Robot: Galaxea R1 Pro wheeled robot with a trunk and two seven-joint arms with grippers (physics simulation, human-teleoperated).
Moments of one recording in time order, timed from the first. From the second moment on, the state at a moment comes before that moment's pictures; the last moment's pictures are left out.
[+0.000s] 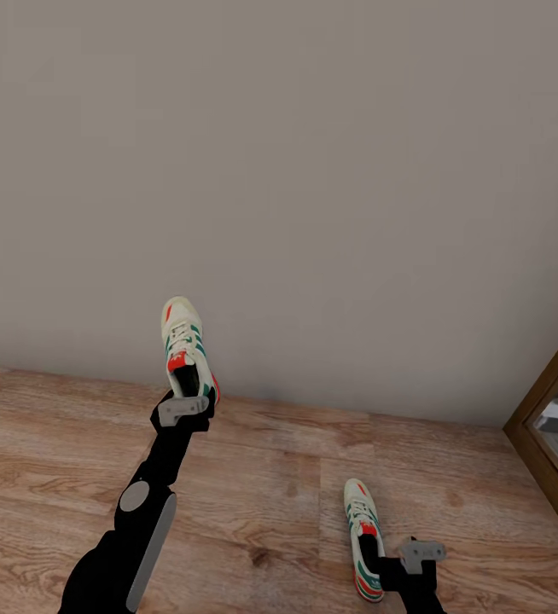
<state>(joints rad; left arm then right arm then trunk) -0.29 -0.07 -0.09 -1.43 0.06 -0.01 0.07 -0.12 0.00 -0.02 -0.82 0.02 -0.24 0.00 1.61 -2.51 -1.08</state>
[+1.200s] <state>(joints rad) -0.29 -0.07 -0.10 -1.43 0.06 -0.01 0.08 -0.14 0.00 -0.02 -0.81 0.02 -0.24 0.00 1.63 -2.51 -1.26</state>
